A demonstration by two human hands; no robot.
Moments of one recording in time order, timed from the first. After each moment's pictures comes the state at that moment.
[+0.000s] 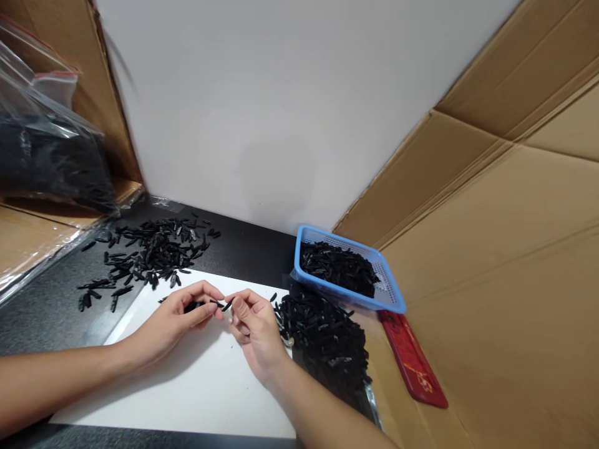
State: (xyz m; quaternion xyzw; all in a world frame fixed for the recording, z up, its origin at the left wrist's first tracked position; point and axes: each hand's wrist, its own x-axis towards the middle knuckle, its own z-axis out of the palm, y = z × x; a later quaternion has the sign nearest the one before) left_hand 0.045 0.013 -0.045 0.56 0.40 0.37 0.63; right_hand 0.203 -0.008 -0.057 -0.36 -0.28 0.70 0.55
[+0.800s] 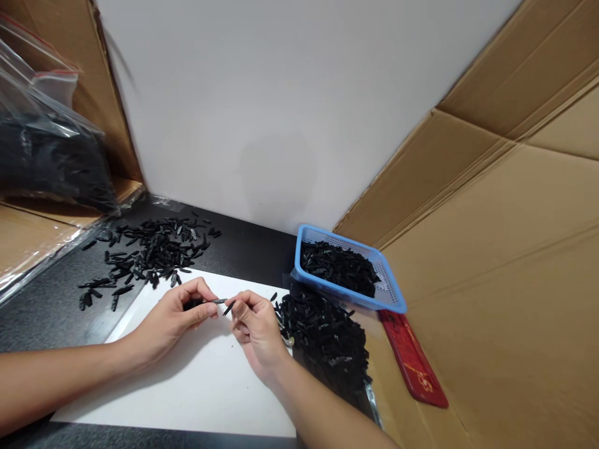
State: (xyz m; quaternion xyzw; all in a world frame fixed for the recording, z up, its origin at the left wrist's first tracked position) left_hand 0.044 0.012 -0.045 0.53 0.41 0.41 0.62; right_hand 0.204 -0.008 -0.059 -0.37 -0.29 0.69 0.55
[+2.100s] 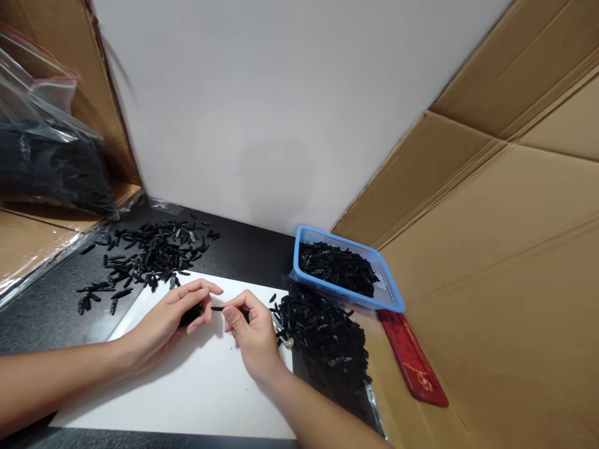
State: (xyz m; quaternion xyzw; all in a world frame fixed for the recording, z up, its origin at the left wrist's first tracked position) left_hand 0.047 0.011 -0.034 0.43 0.41 0.39 0.71; right_hand 0.200 -0.016 -0.063 -0.43 -0.45 0.57 0.54
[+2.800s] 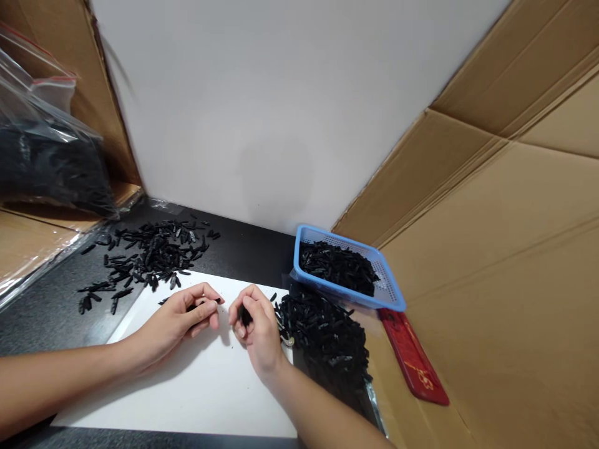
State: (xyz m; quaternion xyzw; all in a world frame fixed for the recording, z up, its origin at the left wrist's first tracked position) left_hand 0.048 0.010 -0.045 0.48 0.38 0.37 0.70; right_hand 0.202 -0.010 -0.059 -0.37 -0.37 0.64 0.56
